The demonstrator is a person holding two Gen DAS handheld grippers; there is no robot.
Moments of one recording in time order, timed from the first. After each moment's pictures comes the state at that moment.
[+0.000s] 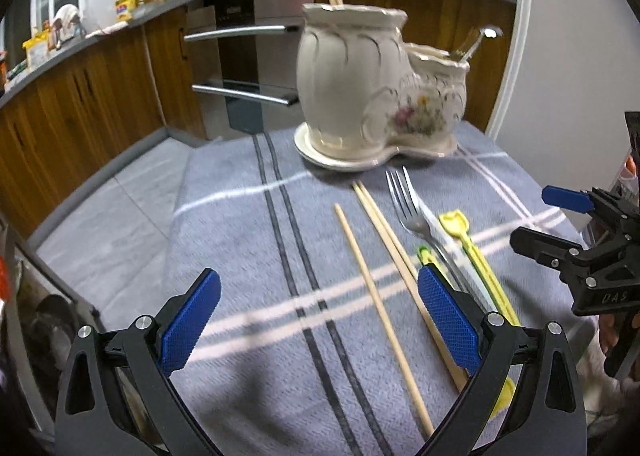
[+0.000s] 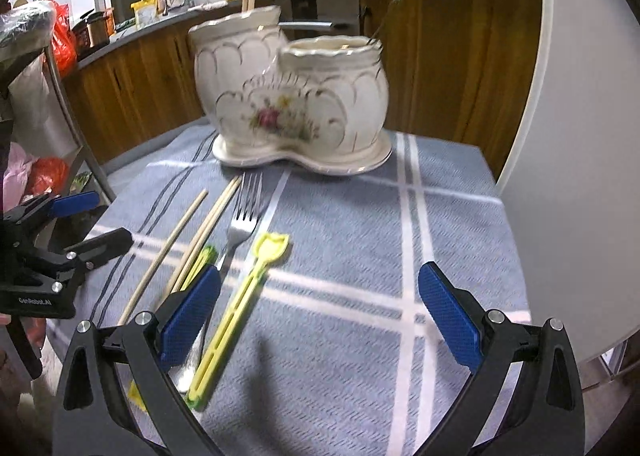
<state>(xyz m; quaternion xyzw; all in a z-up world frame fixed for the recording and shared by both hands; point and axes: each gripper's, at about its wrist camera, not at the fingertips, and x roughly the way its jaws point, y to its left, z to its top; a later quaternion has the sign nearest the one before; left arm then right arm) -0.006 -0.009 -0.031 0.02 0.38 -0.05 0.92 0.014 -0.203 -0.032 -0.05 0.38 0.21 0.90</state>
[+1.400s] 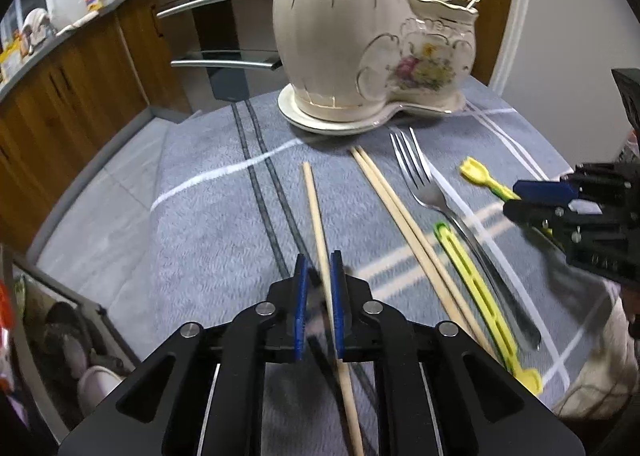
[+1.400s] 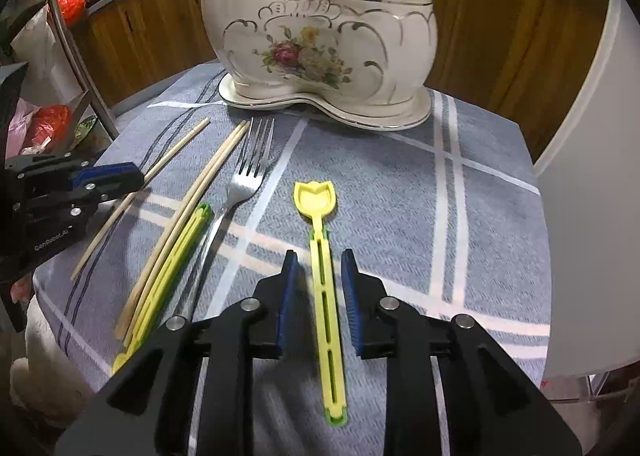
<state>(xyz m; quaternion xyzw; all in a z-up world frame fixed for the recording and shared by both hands) 0.028 -0.012 -0.047 0.05 0.45 -0.07 0.89 0.039 -0.183 -0.050 -0.10 0.46 0.24 0.85</state>
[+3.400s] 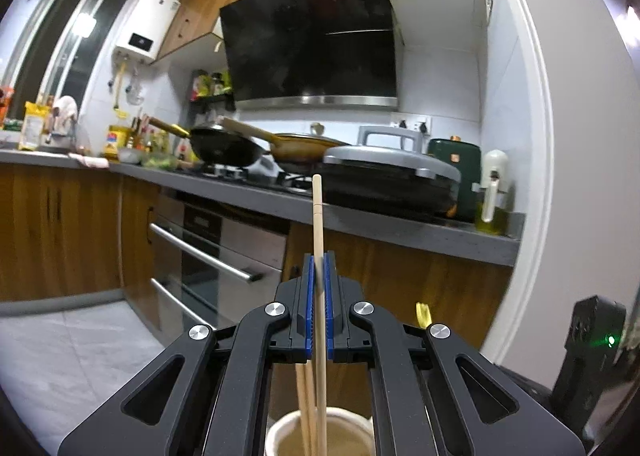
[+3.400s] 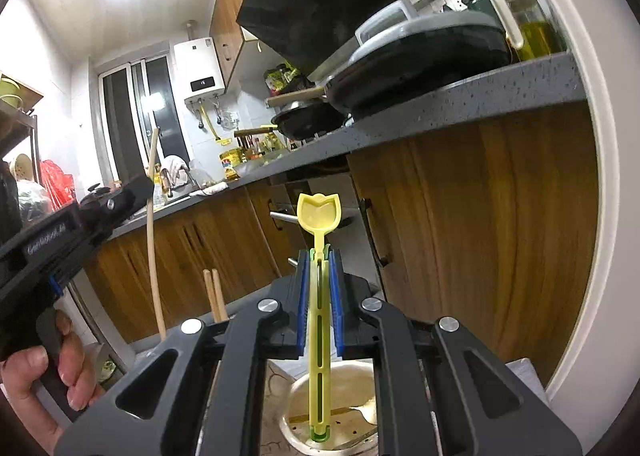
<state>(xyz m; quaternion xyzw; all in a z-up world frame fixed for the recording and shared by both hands) 0.140 -0.016 0.140 -0.07 0.04 -0.09 0.99 0.153 -0.193 0.071 0.14 0.12 0.22 0.96</state>
